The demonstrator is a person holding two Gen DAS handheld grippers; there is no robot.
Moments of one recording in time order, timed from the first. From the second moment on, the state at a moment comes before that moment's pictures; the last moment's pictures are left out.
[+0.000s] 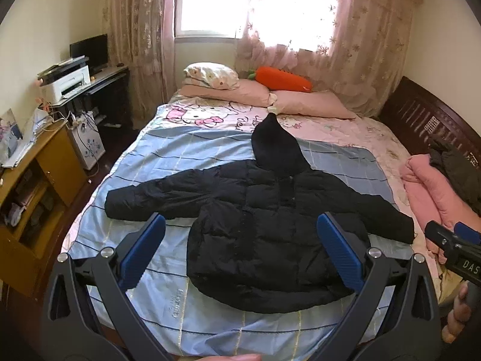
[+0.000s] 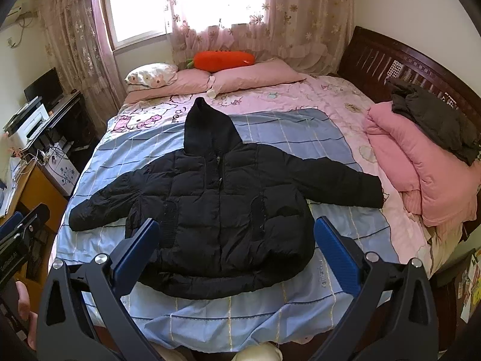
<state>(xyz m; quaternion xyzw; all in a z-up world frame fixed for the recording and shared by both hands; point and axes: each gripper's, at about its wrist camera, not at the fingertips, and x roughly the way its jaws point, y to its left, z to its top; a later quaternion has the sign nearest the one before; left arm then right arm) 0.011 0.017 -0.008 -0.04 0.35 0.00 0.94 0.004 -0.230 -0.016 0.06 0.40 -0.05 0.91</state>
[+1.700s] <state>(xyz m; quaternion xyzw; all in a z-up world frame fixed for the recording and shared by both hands) 0.021 0.006 -0.013 -0.03 0.36 -0.01 0.93 0.008 -0.234 -0.019 0.05 0.41 -0.06 0.91</state>
